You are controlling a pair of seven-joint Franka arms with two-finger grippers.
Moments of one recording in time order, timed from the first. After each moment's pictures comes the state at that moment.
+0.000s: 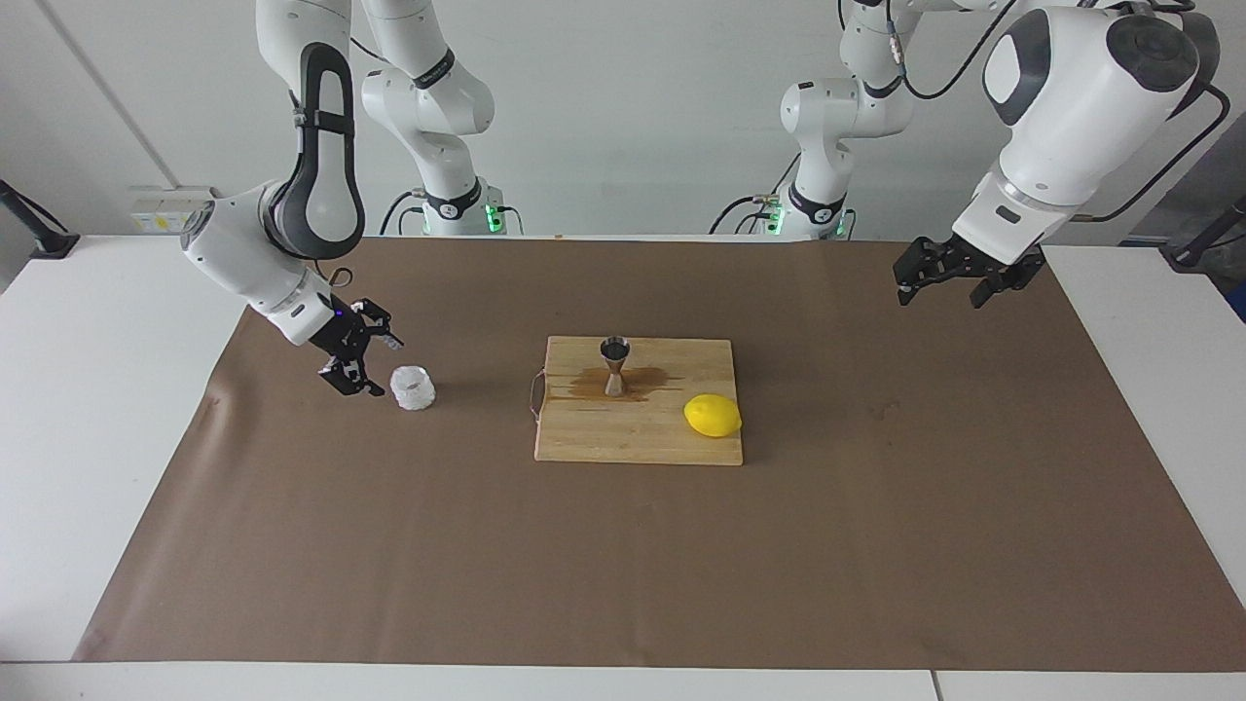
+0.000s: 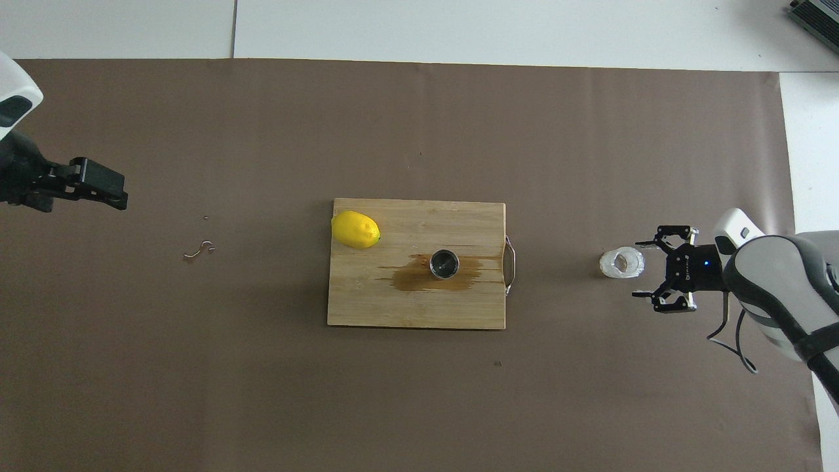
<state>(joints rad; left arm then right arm) 0.02 0.10 -0.09 -1.47 -0.02 1.50 -0.04 -0.19 0.12 -0.02 -2.29 0.67 2.22 -2.07</state>
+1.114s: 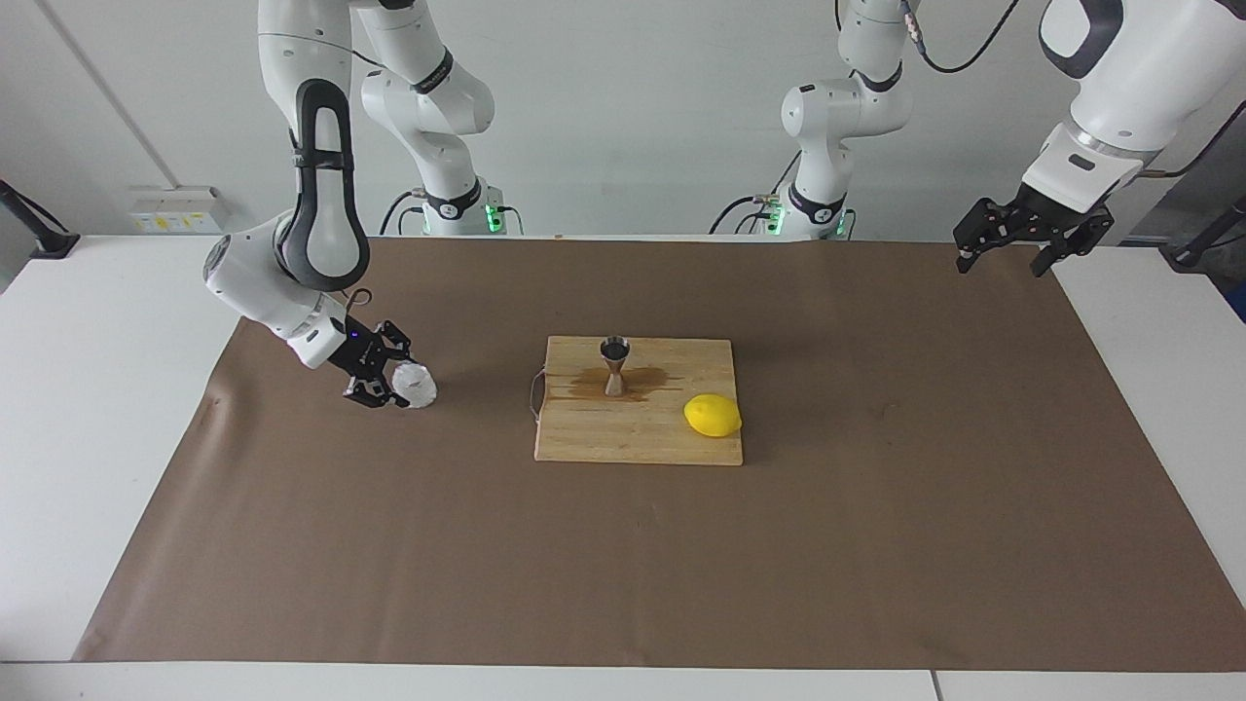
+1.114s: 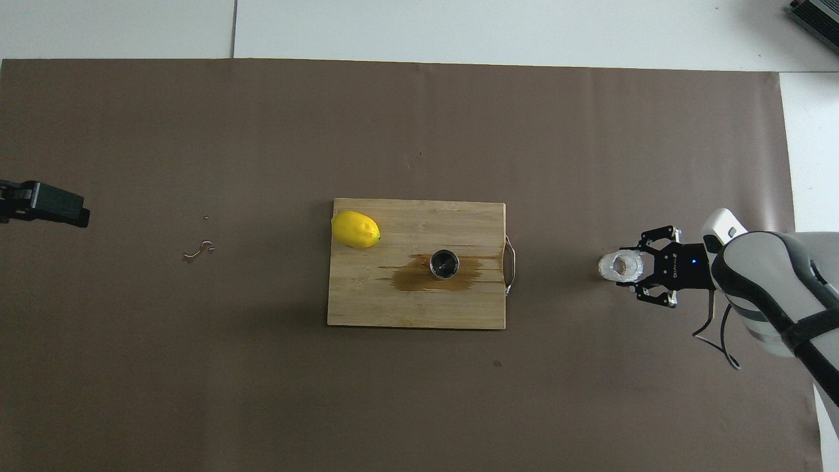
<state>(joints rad) 0.06 0.01 -0.09 -1.54 0.00 1.51 0.08 -0.17 0.16 -0.01 -2.29 0.74 2.25 -2.10</state>
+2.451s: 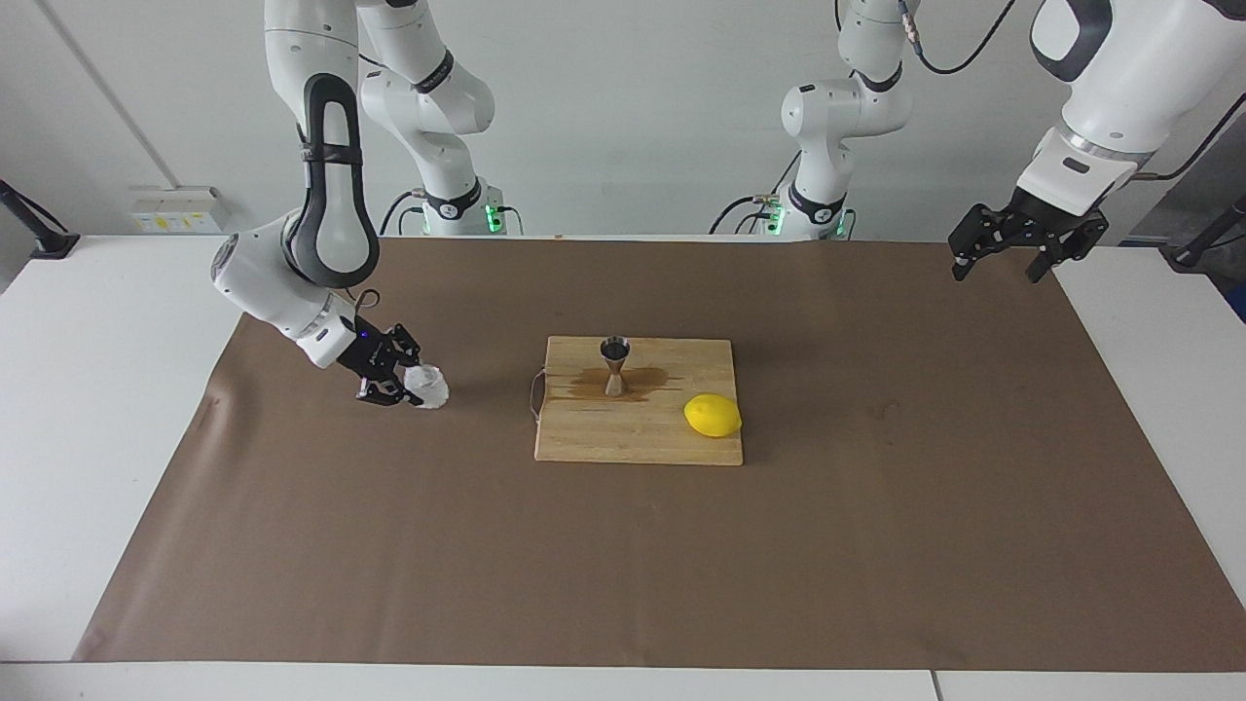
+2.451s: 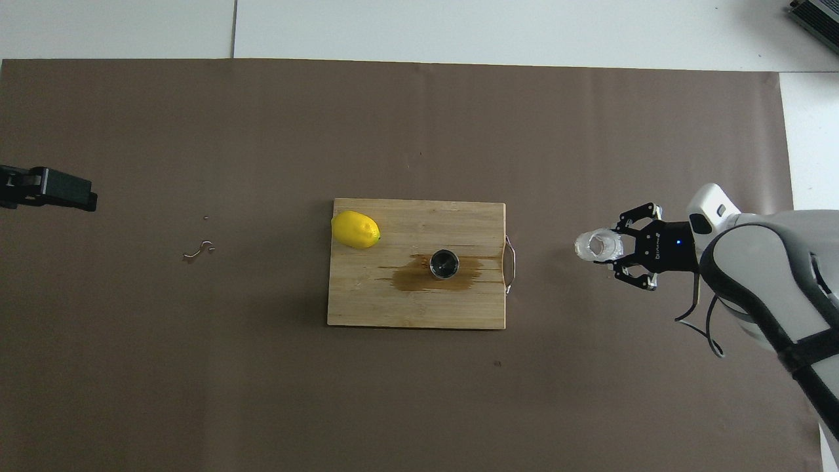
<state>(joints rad) 0.06 0.01 -0.10 -1.55 0.00 1.58 0.06 -0.06 0.06 0.01 -2.23 0.77 2.22 -1.98</state>
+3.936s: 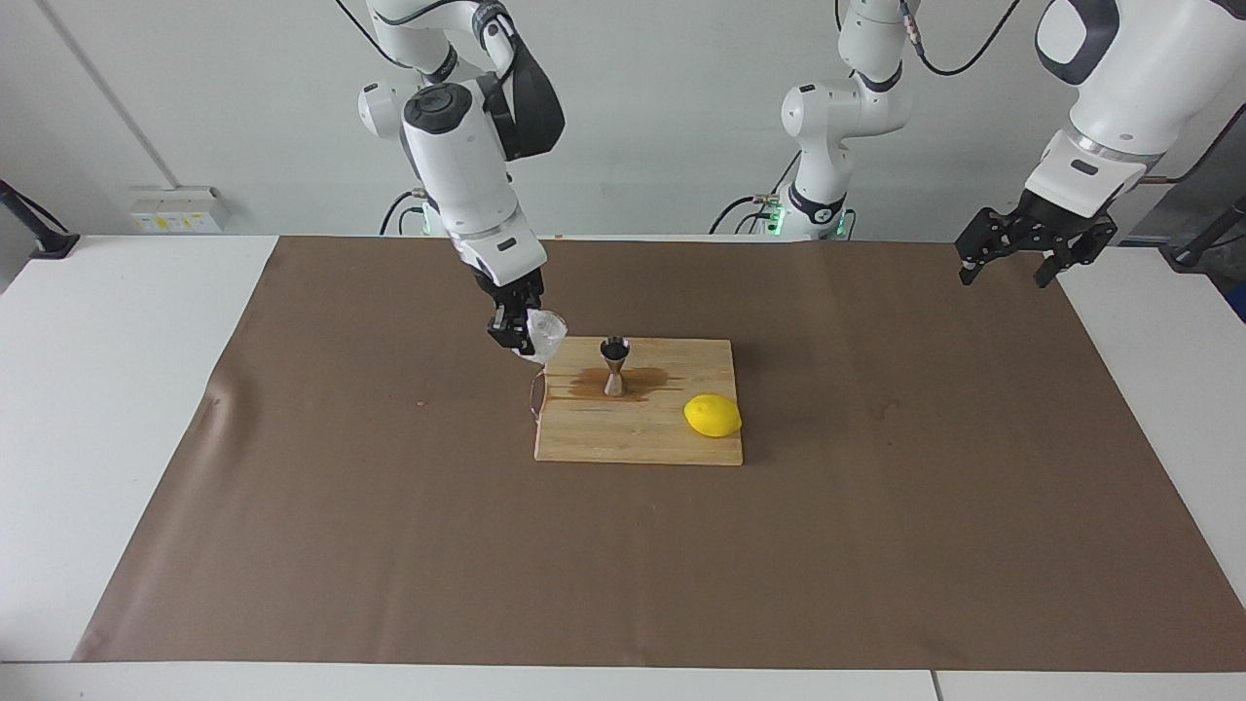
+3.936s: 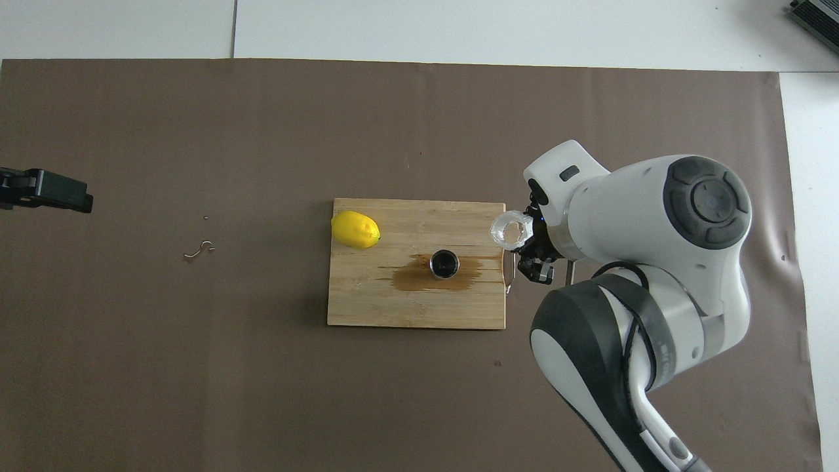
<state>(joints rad) 0.06 0.01 -0.09 -1.55 0.00 1.58 0.07 0.37 0.04 0.02 -1.90 0.10 2.08 -1.02</state>
